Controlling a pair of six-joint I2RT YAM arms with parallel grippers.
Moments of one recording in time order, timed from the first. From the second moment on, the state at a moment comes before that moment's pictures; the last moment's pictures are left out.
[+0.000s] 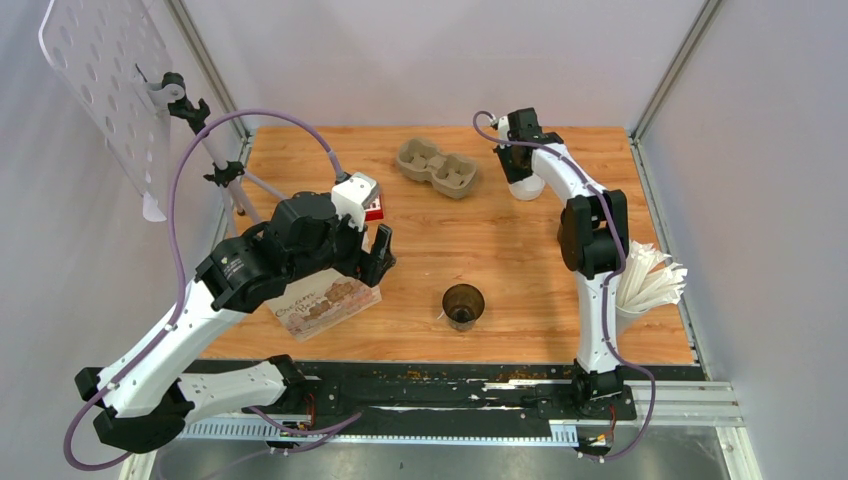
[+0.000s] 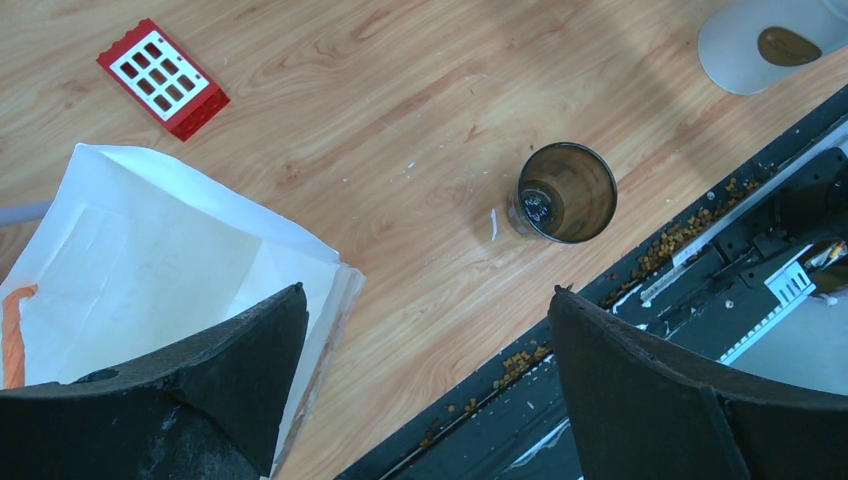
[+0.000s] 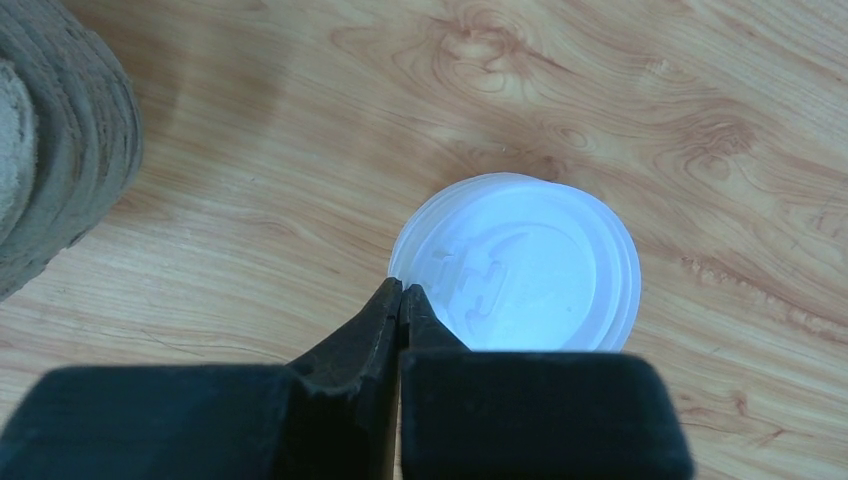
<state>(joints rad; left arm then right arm) -0.86 1.00 1.37 -0.94 -0.12 -0.22 0.22 2.29 1.99 -0.65 0.03 -0.21</state>
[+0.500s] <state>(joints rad) -0.86 0.99 1.37 -0.94 -0.11 -0.17 0.22 2.16 1.96 -0.67 0.01 -0.22</state>
